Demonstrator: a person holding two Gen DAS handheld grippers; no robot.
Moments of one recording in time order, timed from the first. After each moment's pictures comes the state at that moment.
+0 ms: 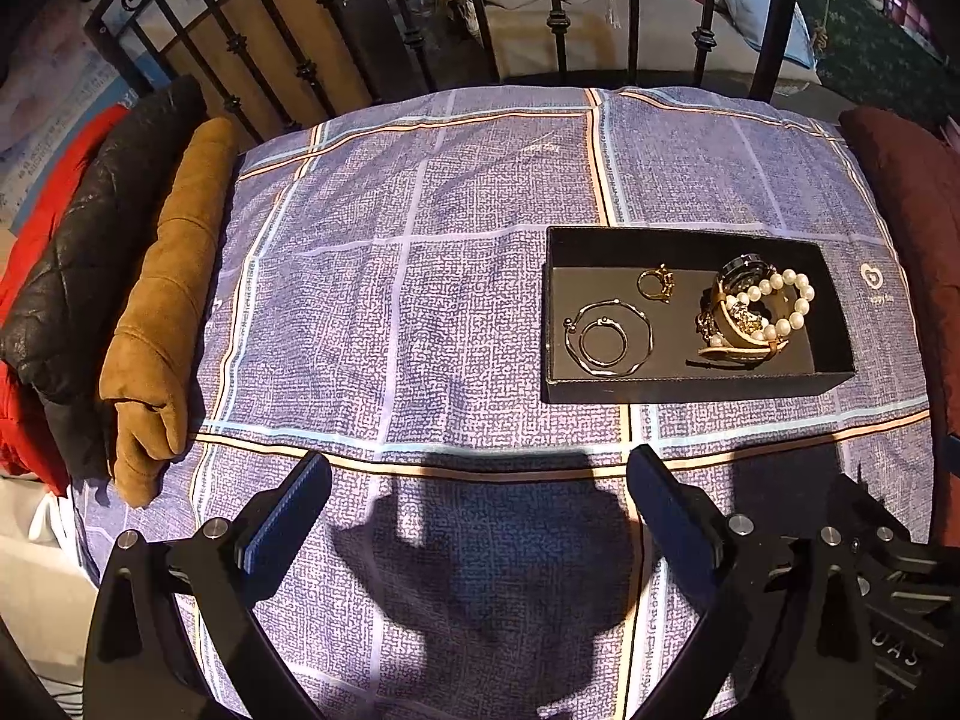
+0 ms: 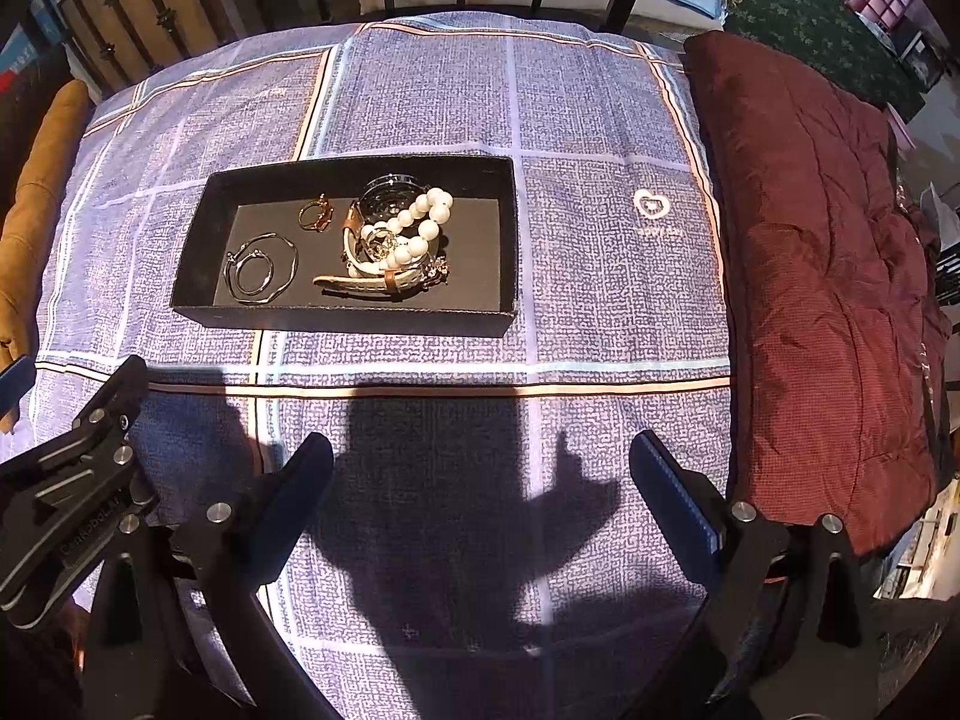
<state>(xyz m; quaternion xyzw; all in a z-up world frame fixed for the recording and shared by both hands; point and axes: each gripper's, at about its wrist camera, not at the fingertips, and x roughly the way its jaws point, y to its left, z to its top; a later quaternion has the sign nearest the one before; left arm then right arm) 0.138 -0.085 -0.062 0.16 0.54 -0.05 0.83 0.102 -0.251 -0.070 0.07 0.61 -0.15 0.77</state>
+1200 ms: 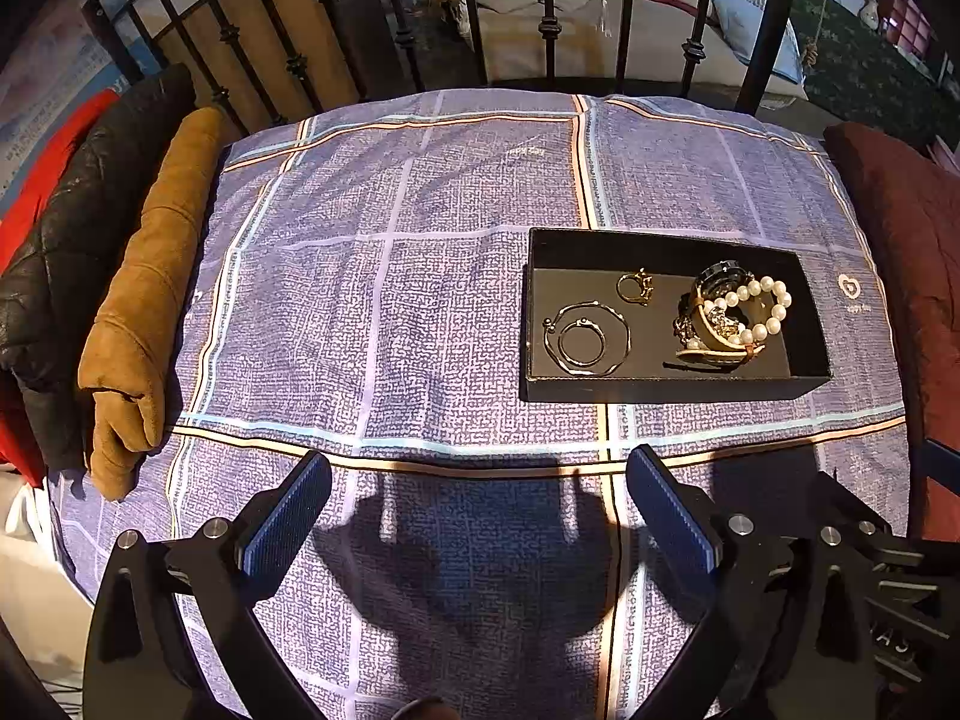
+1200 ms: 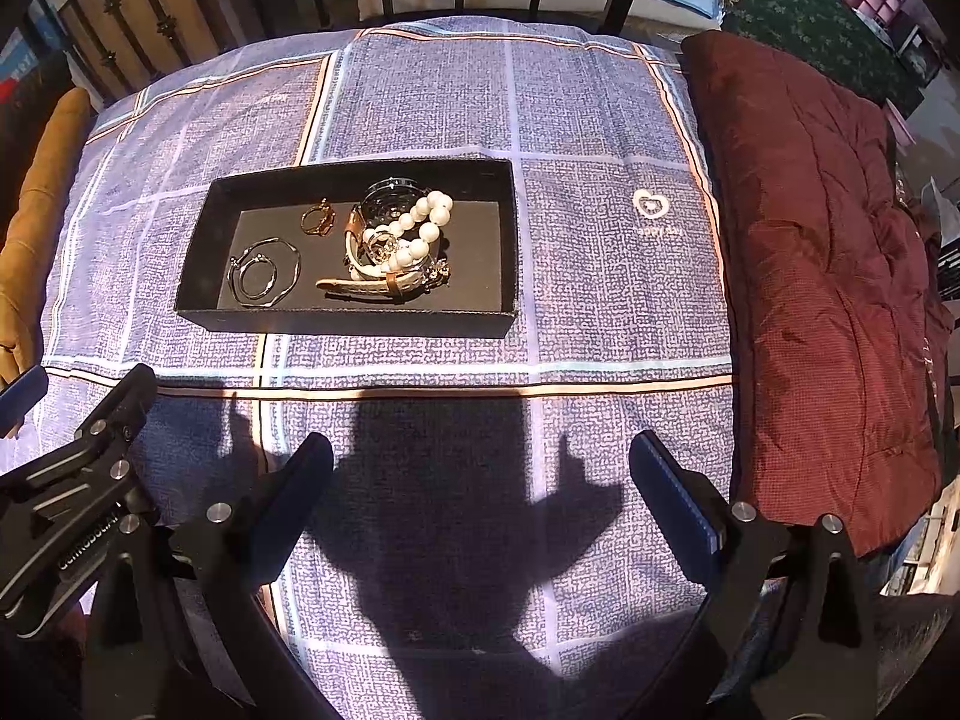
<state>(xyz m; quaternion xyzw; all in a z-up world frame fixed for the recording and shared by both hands) 0.136 -0.081 -0.059 0.13 0.54 -0.07 0.83 0.100 -0.252 -0.069 0.08 0.61 -0.15 0.78</state>
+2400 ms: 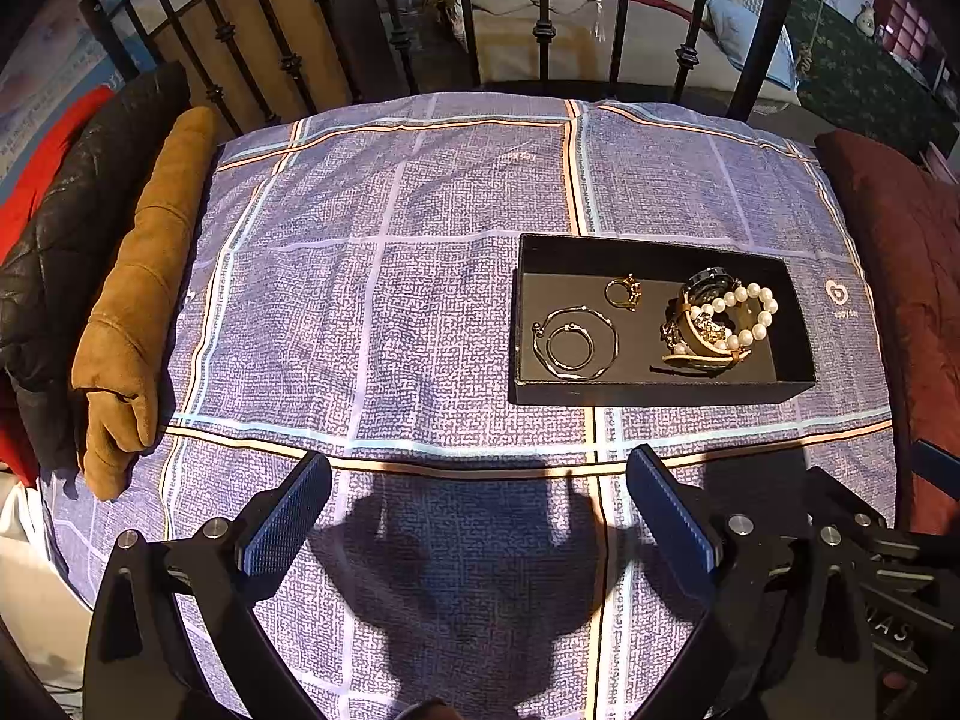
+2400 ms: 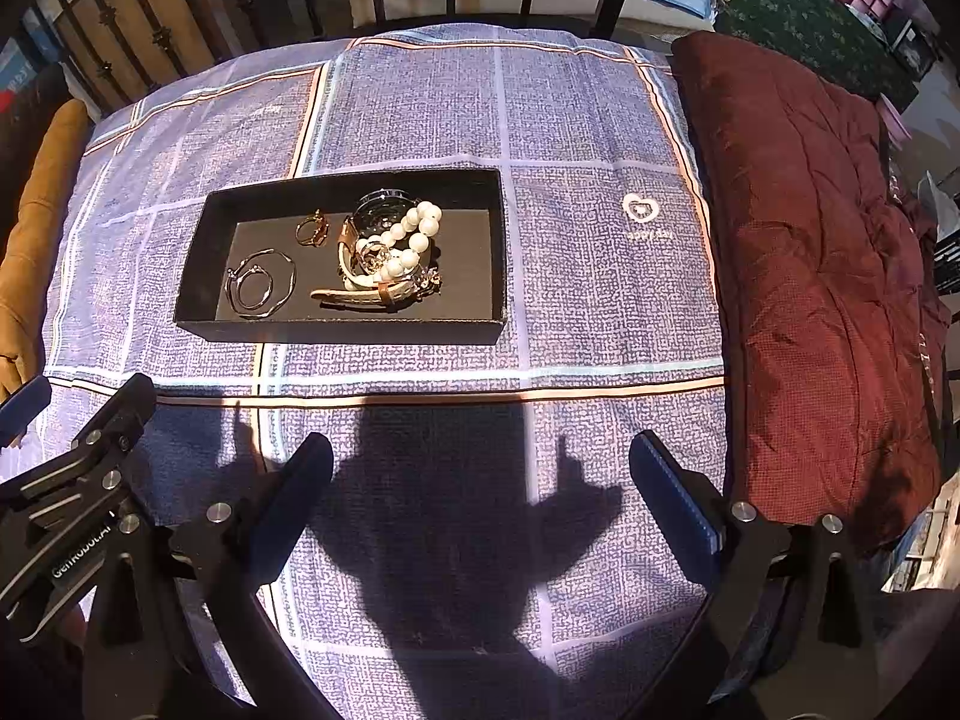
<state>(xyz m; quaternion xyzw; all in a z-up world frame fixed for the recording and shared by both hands) 0.136 -0.080 -0.054 0.12 0.54 -0.08 0.83 0.098 -0.257 -0.065 0.08 0.60 -0.15 0.78</state>
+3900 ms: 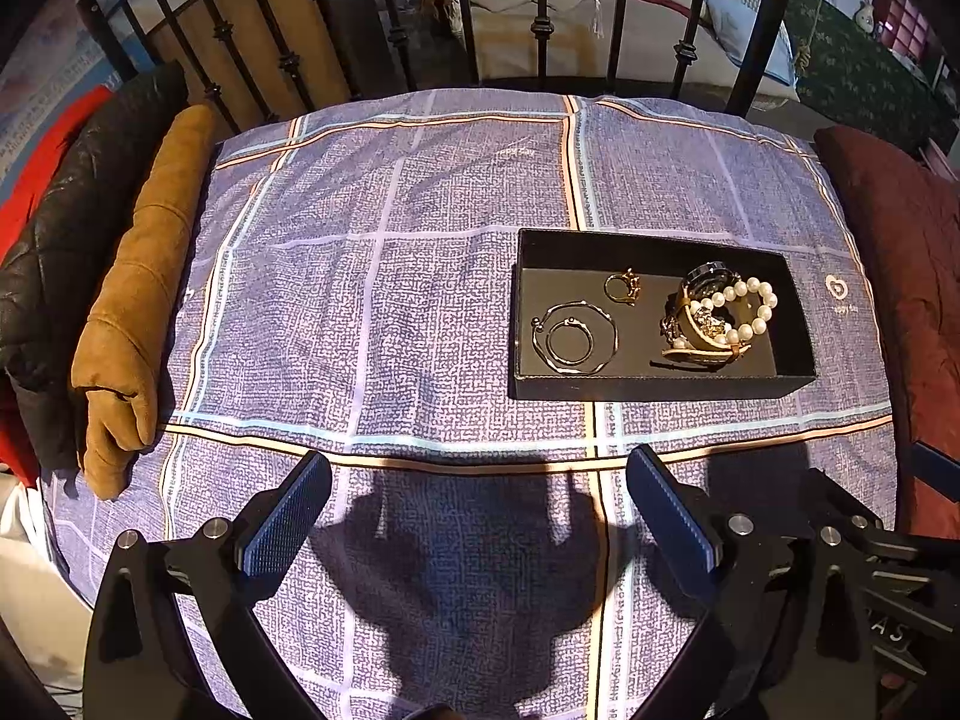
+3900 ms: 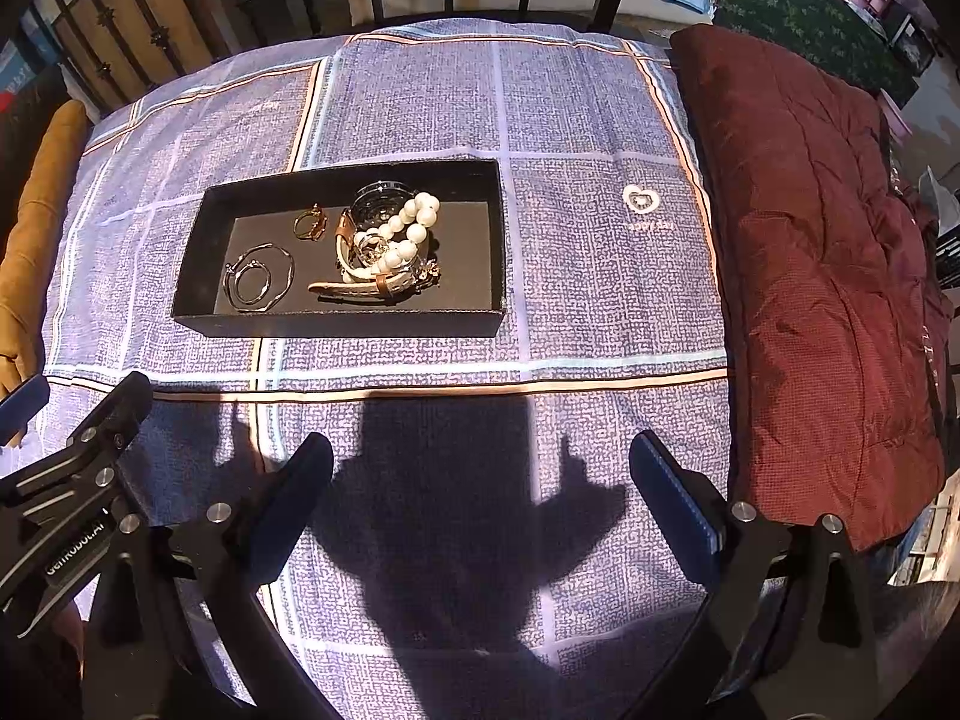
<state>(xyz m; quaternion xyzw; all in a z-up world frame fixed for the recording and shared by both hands) 0.135 -0.080 -0.054 0.12 0.54 -0.08 0.83 0.094 -0.258 -0.068 0.09 0.60 -0.15 0.78</state>
